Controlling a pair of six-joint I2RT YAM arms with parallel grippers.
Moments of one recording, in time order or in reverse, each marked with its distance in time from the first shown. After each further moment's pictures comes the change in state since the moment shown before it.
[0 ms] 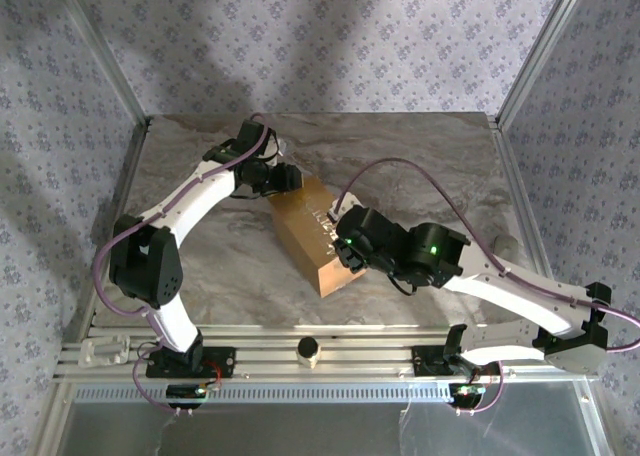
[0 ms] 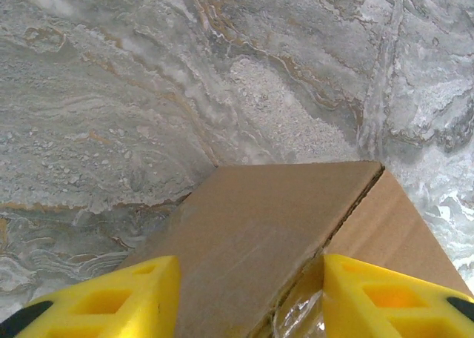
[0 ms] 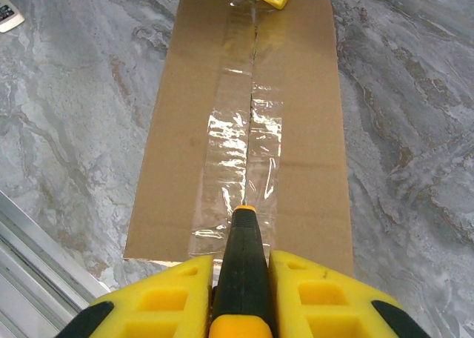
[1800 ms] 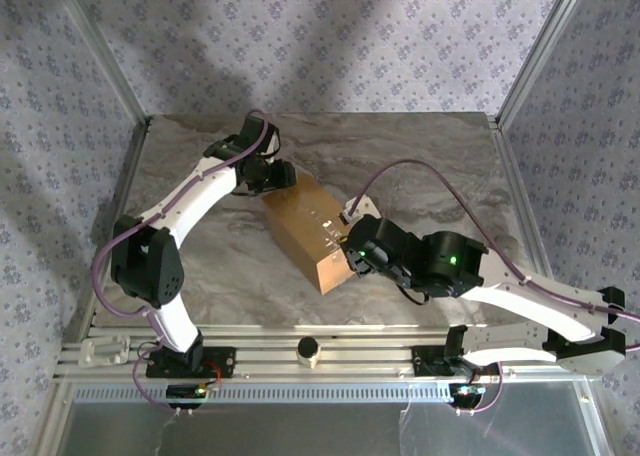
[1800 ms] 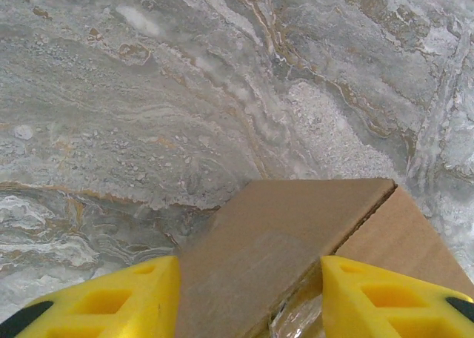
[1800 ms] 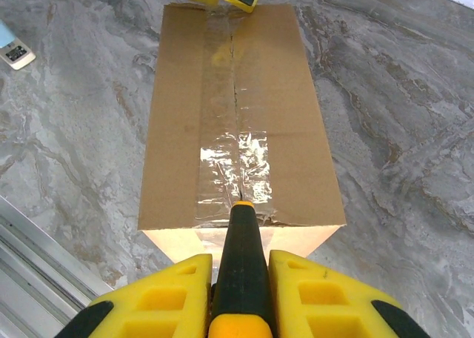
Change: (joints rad) left arm -0.019 0.008 0.069 -0.091 -0.185 -0.053; right arm 0.066 -0.075 -0.001 -0.045 0.085 0.111
